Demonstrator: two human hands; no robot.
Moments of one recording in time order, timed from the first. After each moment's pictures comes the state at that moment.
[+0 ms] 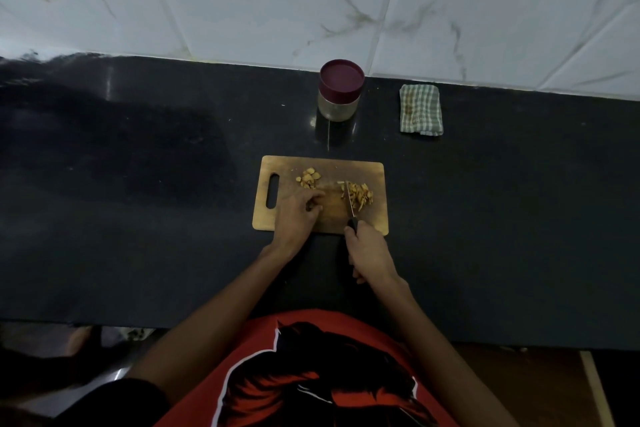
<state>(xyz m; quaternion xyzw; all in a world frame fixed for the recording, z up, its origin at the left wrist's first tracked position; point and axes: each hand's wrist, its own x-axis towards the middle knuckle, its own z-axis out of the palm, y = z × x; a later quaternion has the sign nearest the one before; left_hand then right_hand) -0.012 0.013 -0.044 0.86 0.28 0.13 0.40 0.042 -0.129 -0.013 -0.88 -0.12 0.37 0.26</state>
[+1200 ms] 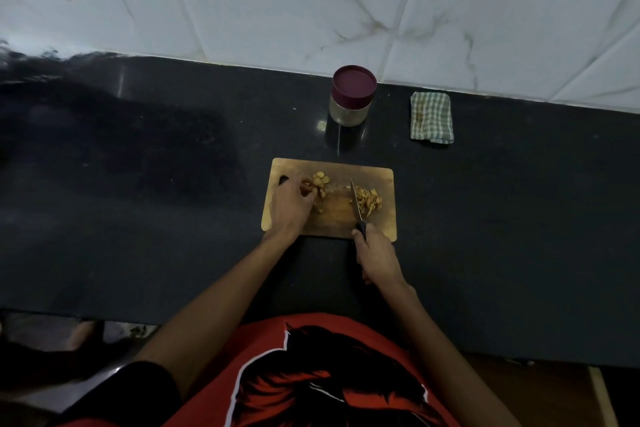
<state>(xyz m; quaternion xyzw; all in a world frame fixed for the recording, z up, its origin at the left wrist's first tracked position) 0.000 0.042 -0.046 0.82 0.40 0.14 0.38 0.047 -0.131 -0.036 -0.89 -0.18 0.33 0.27</state>
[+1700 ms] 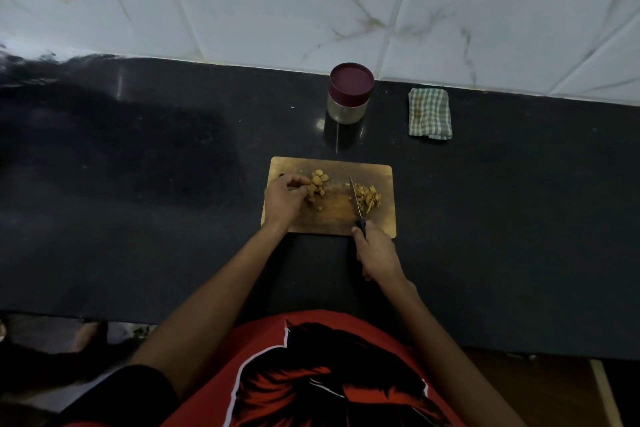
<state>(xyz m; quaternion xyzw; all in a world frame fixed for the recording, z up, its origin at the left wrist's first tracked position) -0.007 0.051 -0.042 0.72 0.41 0.16 0.54 0.050 -0.132 -0.040 -0.89 -0.18 0.33 0.27</state>
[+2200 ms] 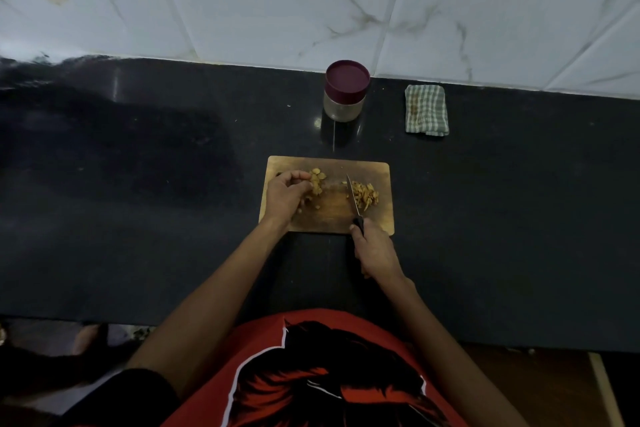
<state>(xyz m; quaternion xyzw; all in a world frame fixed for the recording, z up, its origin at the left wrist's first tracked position) -0.003 0.046 -0.033 0.61 0.40 0.15 0.66 0.050 -0.132 -0.043 -0.89 -0.17 0.32 0.27</state>
